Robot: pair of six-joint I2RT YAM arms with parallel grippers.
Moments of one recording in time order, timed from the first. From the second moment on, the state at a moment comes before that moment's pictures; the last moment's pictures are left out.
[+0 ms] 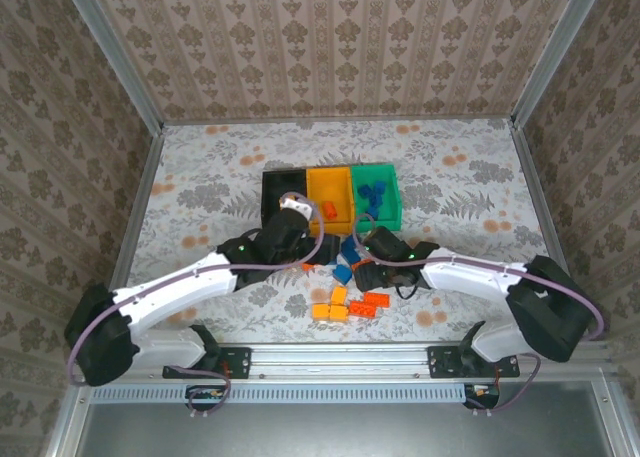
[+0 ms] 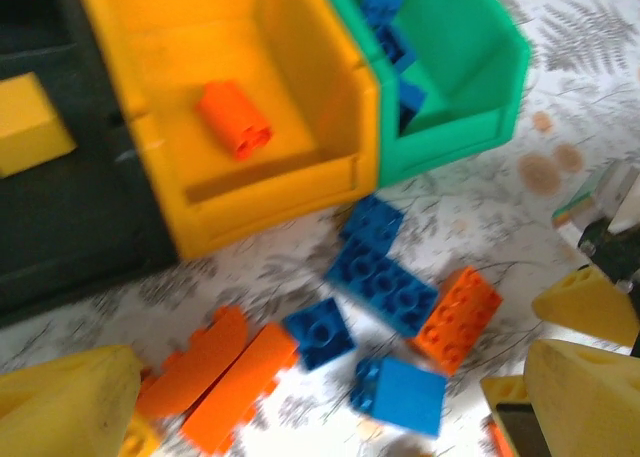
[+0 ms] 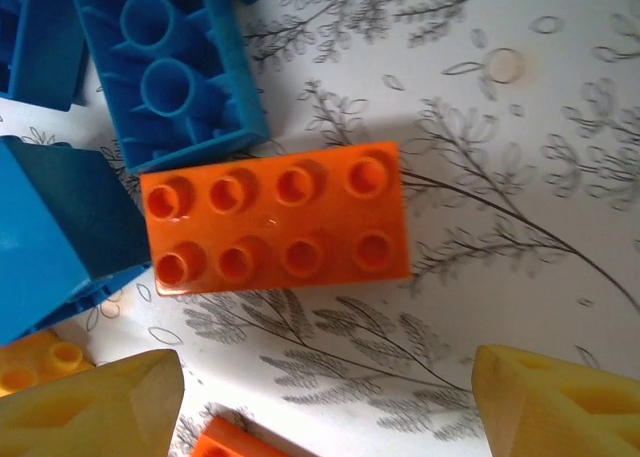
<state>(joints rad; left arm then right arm) -0.95 1.19 0.78 -0.30 -0.18 -0.53 0.77 1.42 0.69 -0.43 0.08 0.52</state>
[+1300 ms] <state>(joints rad) -0.91 0.94 0.60 -0.40 -0.30 -0.63 0.78 1.34 0.81 -0.47 0.20 0.45</state>
